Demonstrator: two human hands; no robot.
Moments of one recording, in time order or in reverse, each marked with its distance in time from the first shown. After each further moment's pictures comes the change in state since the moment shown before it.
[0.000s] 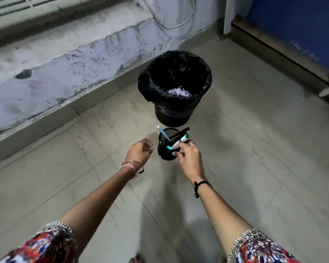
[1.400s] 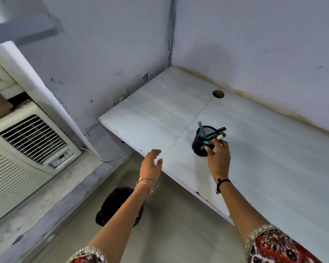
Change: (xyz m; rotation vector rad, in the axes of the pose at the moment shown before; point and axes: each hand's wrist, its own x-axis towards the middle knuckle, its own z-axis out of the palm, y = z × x) left_hand 0.024 0.720 -0.175 -0.187 0.010 0.240; right_hand 0.255 -0.258 -0.685 -0.095 0.527 0.230
